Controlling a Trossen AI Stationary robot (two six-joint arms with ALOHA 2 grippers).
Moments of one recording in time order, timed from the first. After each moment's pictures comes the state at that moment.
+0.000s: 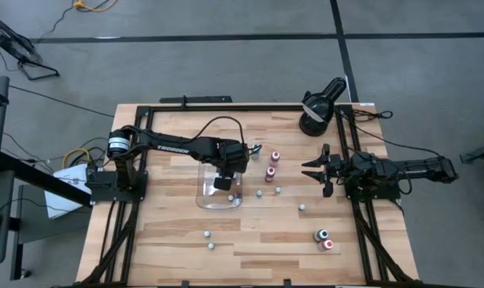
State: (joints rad) left arm 0.10 1.87 1.34 -0.66 -0.11 0.36; right arm 0.02 0.15 0.01 0.03 0.08 0.03
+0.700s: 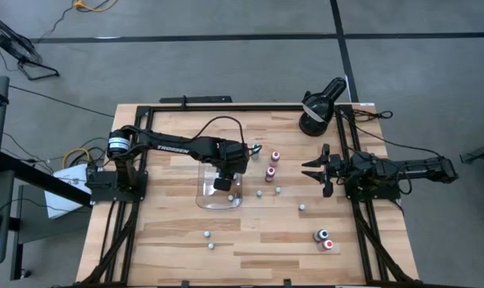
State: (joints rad) left arm 0.10 1.87 1.34 -0.66 -0.08 0.36; right arm 0.02 0.15 0.00 0.03 0.08 0.03
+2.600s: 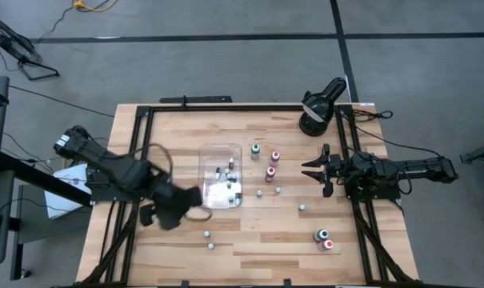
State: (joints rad) left arm -0.46 1.35 1.34 -1.13 0.14 0.77; right arm 0.02 0.15 0.00 0.03 0.08 0.03
